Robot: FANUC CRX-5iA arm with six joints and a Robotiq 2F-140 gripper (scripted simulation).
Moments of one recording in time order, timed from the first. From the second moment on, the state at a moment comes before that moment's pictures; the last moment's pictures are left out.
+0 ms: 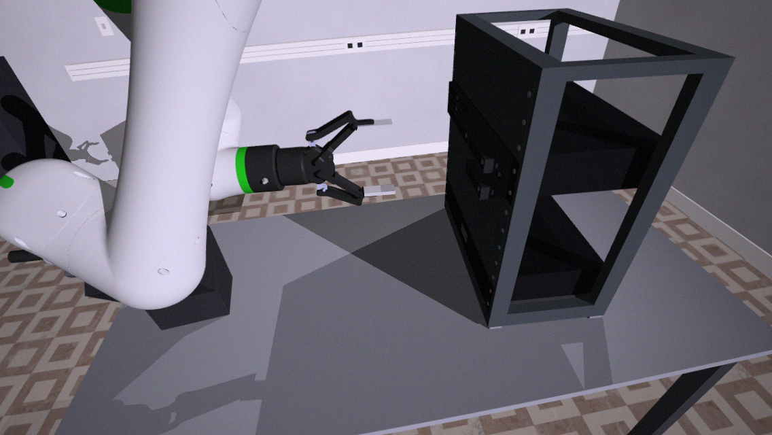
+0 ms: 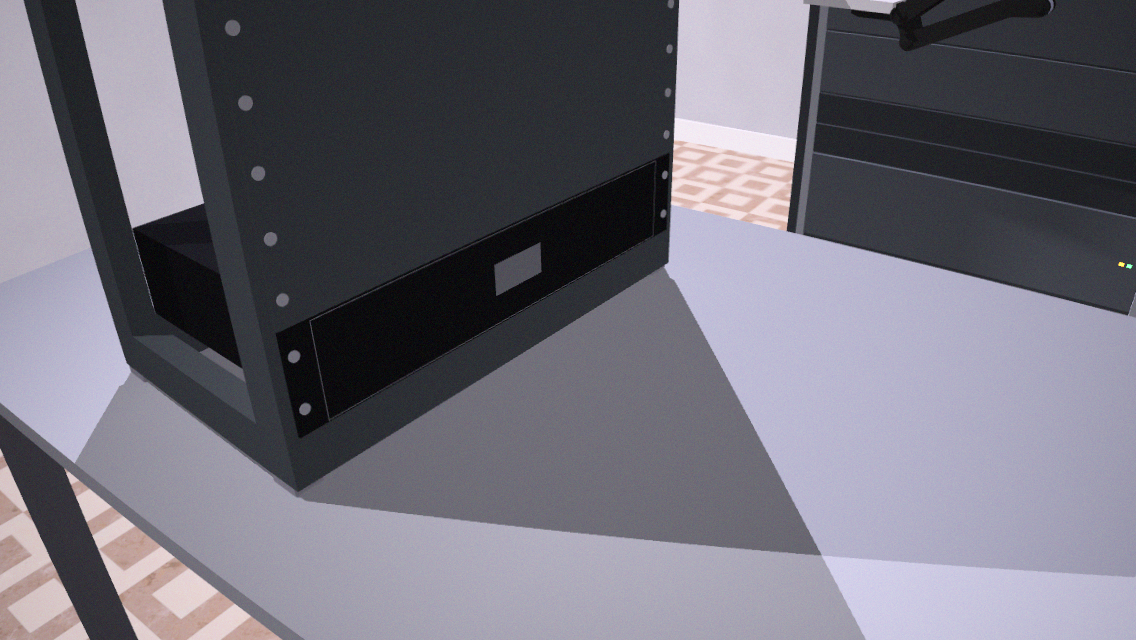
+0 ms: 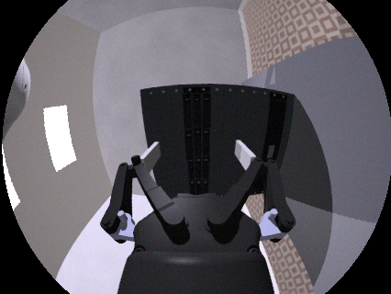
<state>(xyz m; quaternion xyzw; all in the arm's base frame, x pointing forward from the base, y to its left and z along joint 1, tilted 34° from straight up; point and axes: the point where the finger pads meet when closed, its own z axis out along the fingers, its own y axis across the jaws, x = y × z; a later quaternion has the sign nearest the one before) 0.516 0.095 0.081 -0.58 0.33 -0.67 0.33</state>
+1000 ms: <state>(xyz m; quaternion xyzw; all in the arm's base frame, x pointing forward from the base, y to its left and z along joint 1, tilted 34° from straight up) 0.622 0.155 0.050 -0.58 0.33 -0.67 0.33</state>
